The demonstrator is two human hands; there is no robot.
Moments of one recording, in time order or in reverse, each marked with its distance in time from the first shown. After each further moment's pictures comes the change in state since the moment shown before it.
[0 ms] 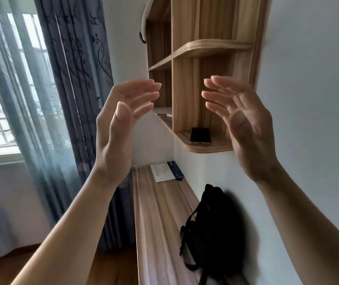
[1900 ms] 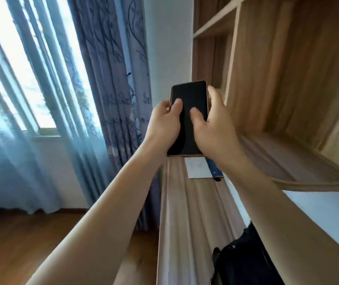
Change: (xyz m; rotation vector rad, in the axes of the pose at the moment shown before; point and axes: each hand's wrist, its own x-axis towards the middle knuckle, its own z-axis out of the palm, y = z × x) left_hand 0.099 -0.219 -0.016 0.249 0.246 -0.742; right_hand 0.070 0.249 0.122 -0.229 -0.020 0.546
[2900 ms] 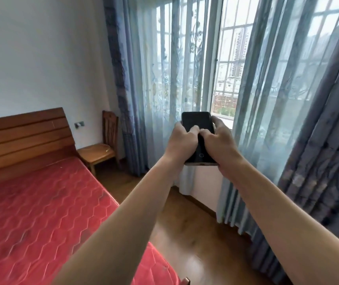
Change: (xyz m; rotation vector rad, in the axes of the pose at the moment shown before) left_hand -0.030 -0.032 -0.575 0.195 0.660 -0.173; right_hand -0.090 -0.242 0.547 0.611 -0.713 0.147
